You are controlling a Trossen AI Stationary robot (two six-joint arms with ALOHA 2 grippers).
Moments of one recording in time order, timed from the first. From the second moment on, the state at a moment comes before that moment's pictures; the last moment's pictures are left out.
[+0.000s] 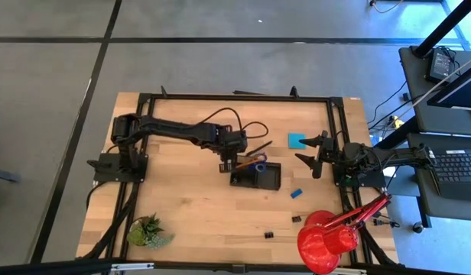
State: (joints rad) left arm 0.08 1.86 1.42 -0.74 -0.17 0.04; right arm 0.09 0.10 0.06 -0.10 0.41 0.21
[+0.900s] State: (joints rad) left arm 0.11 1.57 1.41 -0.83 -0.27 0.04; right arm 0.09 0.10 0.06 -0.10 0.41 0.18
